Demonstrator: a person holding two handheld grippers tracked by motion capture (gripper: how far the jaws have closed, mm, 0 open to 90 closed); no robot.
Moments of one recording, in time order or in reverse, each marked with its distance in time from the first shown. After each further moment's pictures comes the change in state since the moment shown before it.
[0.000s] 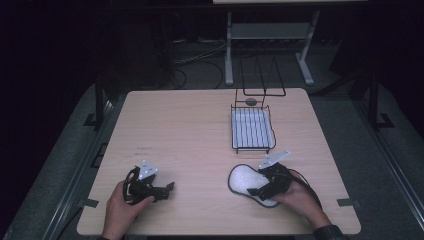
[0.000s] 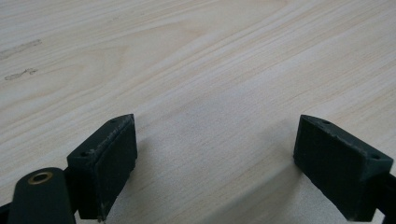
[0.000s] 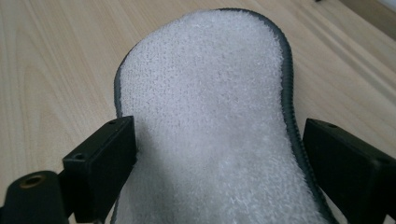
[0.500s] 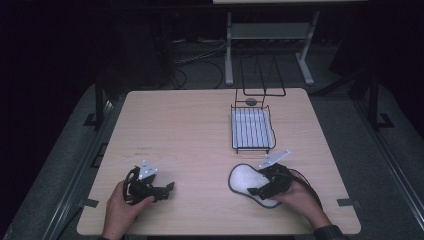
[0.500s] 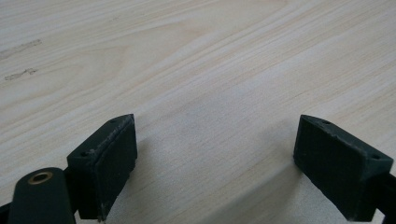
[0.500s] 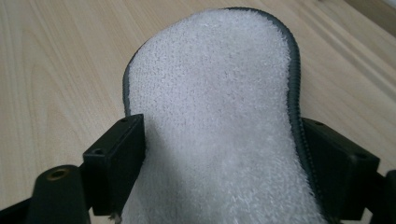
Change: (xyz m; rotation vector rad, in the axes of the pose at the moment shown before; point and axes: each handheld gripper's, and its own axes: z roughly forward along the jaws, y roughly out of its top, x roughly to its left) left arm 0.000 0.000 0.000 0.001 0.000 0.001; right arm 0.001 0.001 -0.003 0.016 0.006 0.009
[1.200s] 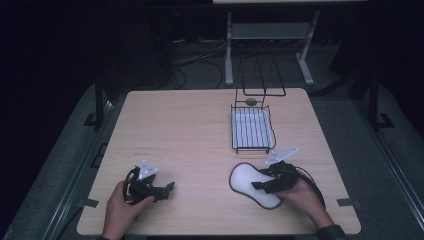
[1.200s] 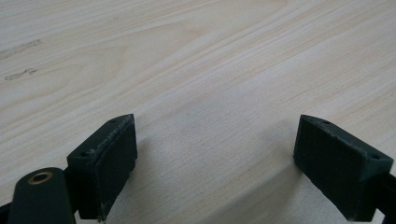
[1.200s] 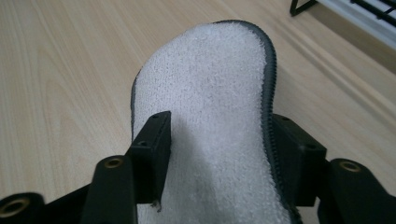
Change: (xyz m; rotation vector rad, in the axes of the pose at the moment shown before) left arm 0.000 0.000 0.000 0.000 0.000 0.000; right arm -0.006 -0.001 -0.018 -0.048 -0.002 0.030
